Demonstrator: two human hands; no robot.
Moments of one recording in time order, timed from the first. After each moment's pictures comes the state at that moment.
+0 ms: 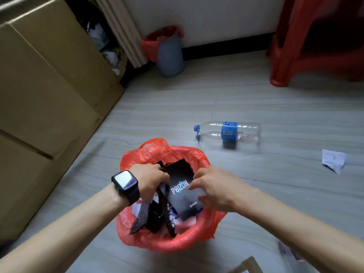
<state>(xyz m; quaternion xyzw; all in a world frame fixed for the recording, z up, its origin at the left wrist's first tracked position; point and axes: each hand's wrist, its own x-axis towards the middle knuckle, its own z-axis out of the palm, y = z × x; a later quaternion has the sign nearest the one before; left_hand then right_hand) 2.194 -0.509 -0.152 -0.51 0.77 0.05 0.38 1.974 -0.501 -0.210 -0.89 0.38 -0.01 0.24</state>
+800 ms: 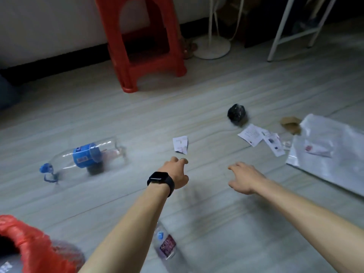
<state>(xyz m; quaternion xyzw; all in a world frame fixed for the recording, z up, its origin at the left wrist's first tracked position) 1.754 -0.549 -0.334 -0.43 0.85 0.25 0.19 1.543 -0.407 -0.353 -0.50 0.80 0.11 0.30</state>
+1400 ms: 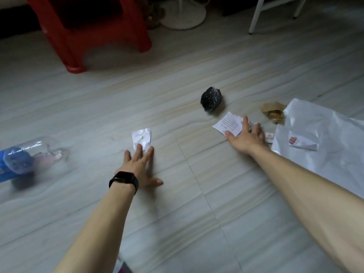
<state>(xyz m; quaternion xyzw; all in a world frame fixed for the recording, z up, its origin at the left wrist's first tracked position) 1.705 -0.600 -0.431 -0.44 0.83 0.20 0.26 1.376 -0.456 -0.428 -0.23 0.93 -0.06 0.27</state>
